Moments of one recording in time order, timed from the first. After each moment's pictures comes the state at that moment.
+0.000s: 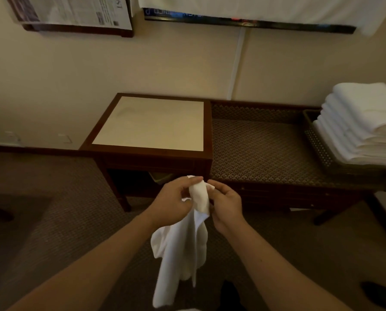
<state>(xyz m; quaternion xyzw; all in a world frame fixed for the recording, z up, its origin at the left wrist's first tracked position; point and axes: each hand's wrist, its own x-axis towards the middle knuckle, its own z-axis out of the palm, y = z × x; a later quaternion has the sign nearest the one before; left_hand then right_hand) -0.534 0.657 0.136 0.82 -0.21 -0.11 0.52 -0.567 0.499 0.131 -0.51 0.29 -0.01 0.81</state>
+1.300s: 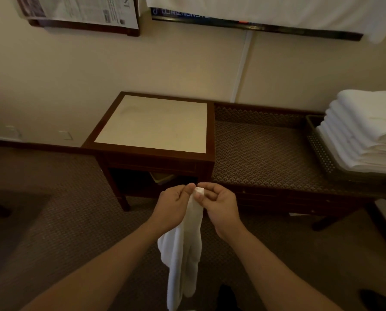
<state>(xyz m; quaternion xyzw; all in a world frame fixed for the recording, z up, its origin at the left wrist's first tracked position) -0.531 0.656 0.110 0.81 -0.10 -0.08 0.58 -0.571 0.510 0.143 -0.65 0.12 0.02 0.75</state>
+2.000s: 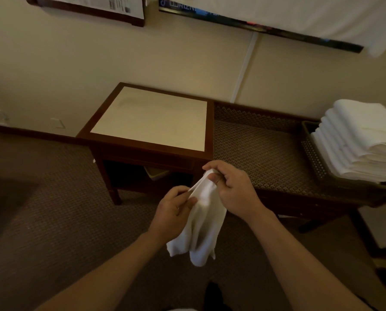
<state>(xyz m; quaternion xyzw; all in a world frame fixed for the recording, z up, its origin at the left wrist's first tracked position) -0.546 0.660 0.061 0.83 -0.19 0.04 0.53 -0.549 0.475 0.187 -0.90 -0.14 -0.11 0.40</state>
